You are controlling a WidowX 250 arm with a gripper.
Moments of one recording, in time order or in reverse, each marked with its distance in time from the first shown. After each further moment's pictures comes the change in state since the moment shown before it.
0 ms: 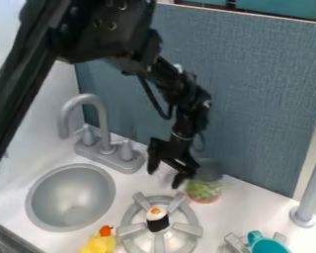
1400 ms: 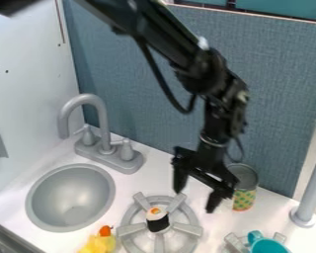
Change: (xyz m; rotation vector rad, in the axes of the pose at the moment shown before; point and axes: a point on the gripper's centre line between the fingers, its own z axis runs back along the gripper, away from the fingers) arm -0.072 -0.050 0.070 -0.101 0.002 -0.009
